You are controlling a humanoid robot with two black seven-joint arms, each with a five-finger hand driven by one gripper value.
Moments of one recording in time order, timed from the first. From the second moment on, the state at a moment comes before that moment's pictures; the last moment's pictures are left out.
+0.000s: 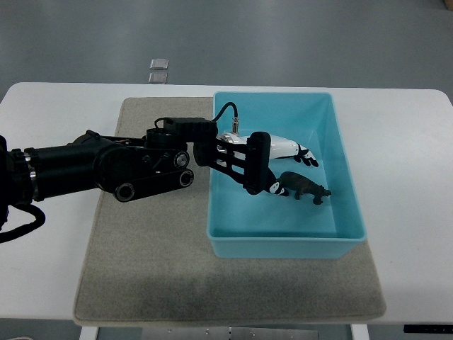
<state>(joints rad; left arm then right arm) -1.22 0.14 0.04 -1.03 1.16 -0.04 -0.14 0.04 0.00 -0.01 0.08 -0.05 0.17 0.06</state>
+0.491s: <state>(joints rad) -1.23 0.23 -0.16 -1.03 1.08 -0.03 -0.15 0.04 0.00 -0.01 0.08 -0.05 0.17 0.06</state>
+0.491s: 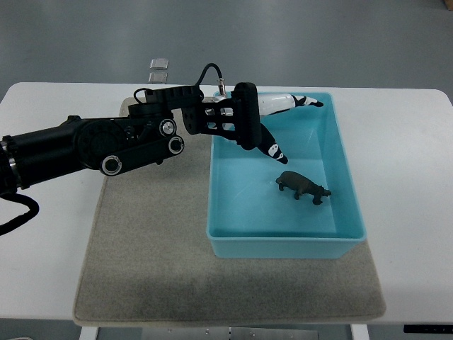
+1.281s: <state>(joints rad) -1.15 0.37 -0.32 -0.74 0.27 -0.03 -0.34 0.04 0.00 -0.01 0.08 -0.05 0.17 0.06</state>
